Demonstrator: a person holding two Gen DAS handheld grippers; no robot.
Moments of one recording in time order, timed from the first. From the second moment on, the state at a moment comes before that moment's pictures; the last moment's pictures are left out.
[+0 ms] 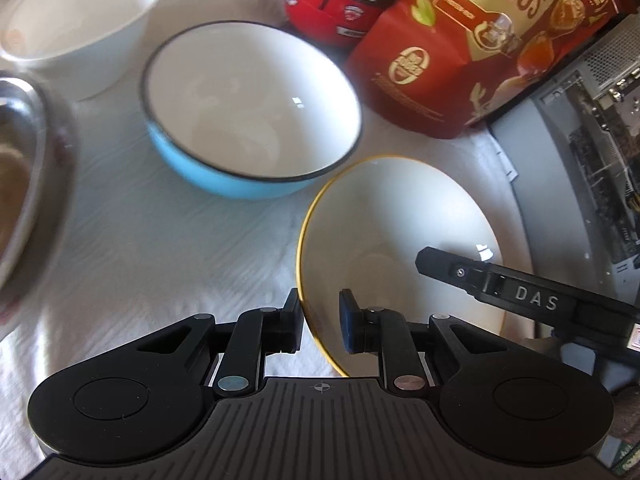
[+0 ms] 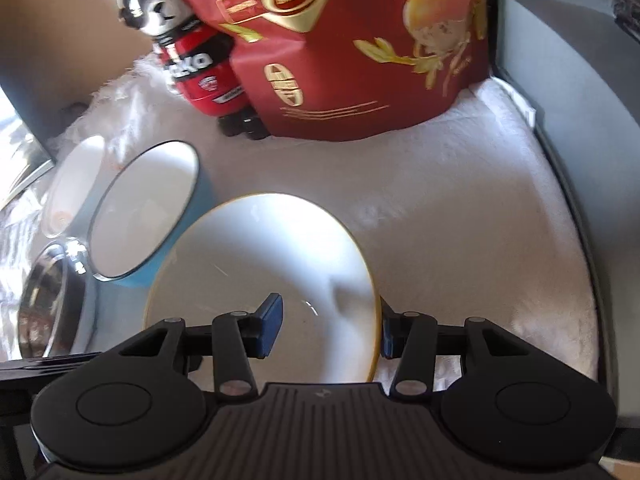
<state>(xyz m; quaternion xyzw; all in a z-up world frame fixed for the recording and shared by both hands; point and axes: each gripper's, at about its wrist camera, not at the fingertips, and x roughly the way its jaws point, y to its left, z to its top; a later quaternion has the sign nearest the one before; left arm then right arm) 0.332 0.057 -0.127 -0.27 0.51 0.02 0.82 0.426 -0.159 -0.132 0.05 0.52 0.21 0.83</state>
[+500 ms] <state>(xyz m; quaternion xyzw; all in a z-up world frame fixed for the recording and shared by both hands) 0.266 0.111 -0.113 -0.28 0.50 0.10 0.81 0.368 -0.097 -0.136 0.00 0.55 0.31 0.77</state>
